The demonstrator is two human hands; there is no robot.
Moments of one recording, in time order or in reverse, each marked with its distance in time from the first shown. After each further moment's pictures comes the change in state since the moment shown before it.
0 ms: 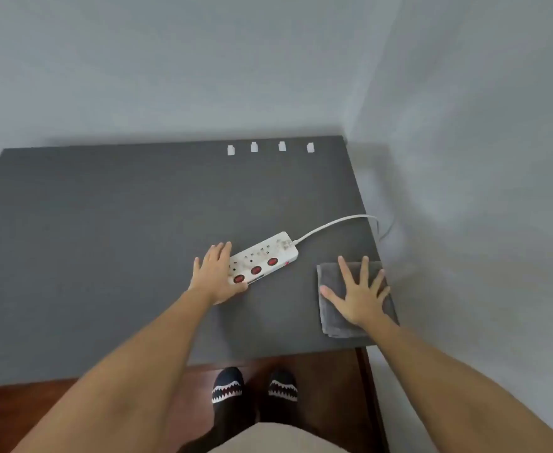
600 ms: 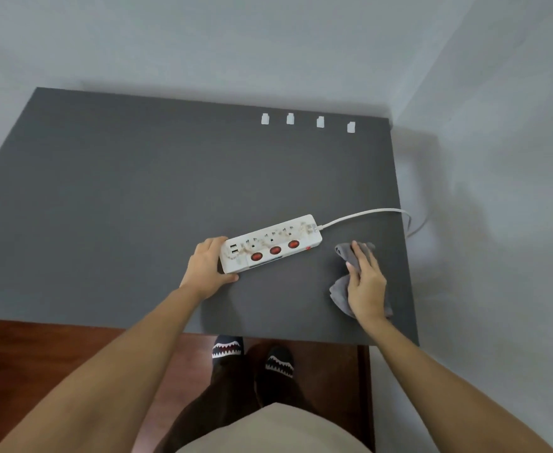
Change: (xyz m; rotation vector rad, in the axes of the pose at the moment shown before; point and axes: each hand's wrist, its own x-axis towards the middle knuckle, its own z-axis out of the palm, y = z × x) left_hand -0.030 -0.048 0.022 -0.367 0.169 -0.096; right_hand 0.009 -0.029 0.014 0.469 0.454 -0.263
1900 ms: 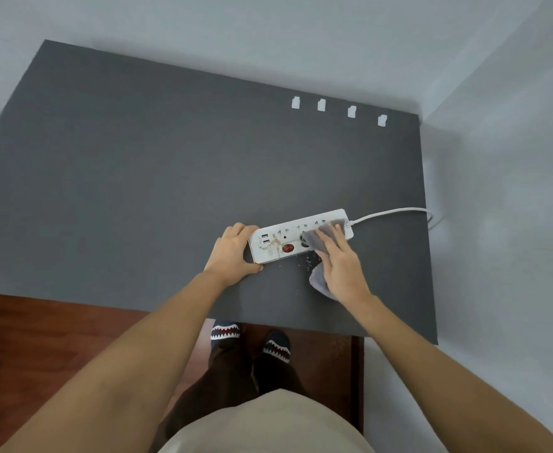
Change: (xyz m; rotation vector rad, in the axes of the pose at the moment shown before) left_hand 0.006 -0.023 -0.006 0.003 -0.023 0.158; right_hand -0.003 -0.094 0.049 -0.190 -0.286 -0.335
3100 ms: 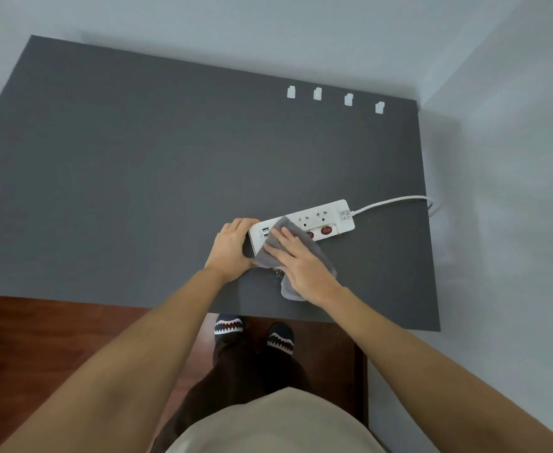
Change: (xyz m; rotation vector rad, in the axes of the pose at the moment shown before) left_hand -0.005 -0.002 0.004 -0.090 0.045 0.042; right_hand -0.006 -0.029 0.048 -0.089 -0.229 -0.368
